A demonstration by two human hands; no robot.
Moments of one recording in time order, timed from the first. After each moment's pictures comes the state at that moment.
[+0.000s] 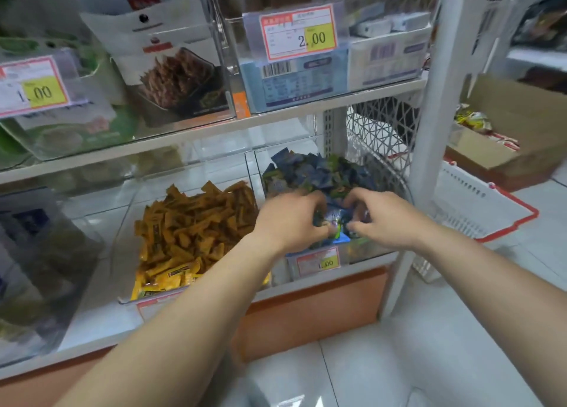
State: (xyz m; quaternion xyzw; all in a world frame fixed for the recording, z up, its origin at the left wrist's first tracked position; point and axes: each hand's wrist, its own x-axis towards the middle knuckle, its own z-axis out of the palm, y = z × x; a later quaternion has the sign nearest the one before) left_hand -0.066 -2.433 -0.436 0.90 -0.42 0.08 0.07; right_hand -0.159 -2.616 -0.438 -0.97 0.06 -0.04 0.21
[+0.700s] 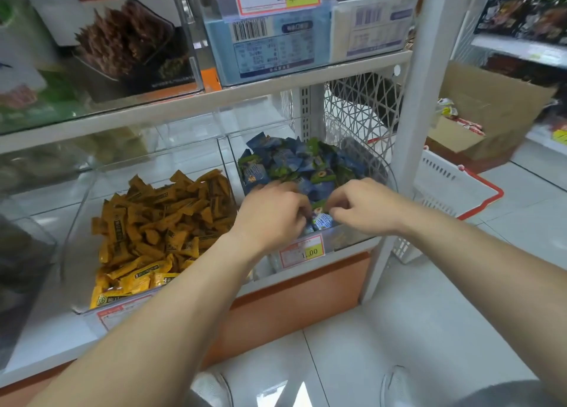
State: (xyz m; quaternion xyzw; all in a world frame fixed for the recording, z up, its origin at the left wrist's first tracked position) left_hand -0.066 -2.433 -0.450 0.87 -0.47 0.11 0.08; right_hand -0.156 -2.612 -0.439 -0.99 0.05 0.01 0.16
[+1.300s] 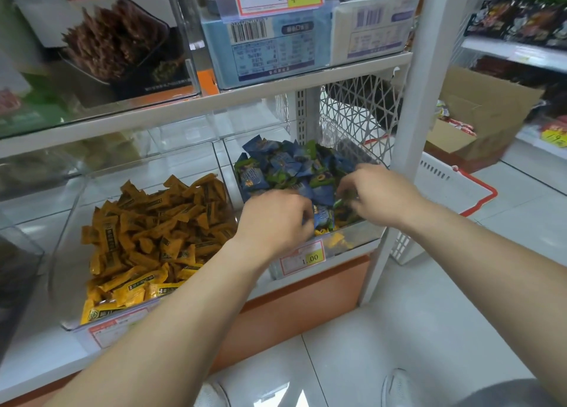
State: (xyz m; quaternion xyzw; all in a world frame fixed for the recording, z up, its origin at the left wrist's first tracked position) left_hand -0.067 -2.440 -0.450 0.88 -0.46 0.11 0.08; right_hand -0.148 -2.627 -0.431 -0.99 0.11 -0.05 0.07
